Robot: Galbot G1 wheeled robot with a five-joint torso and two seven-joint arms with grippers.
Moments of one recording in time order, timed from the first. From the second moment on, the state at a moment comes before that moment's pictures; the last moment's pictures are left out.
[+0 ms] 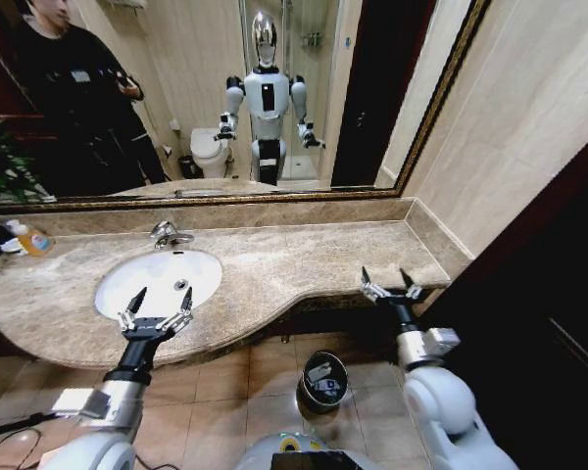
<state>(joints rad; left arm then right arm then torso) 1.84 -1.36 -0.82 -2.47 -0.37 0.04 0.05 -1.55 1.30 0.57 2.39 0.33 -0.16 0.20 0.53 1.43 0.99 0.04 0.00</state>
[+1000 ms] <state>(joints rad) 1.84 -1.36 -0.82 -2.47 -0.37 0.04 0.05 -1.68 1.22 0.61 2.38 0.37 -0.08 0.17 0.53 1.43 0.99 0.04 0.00</state>
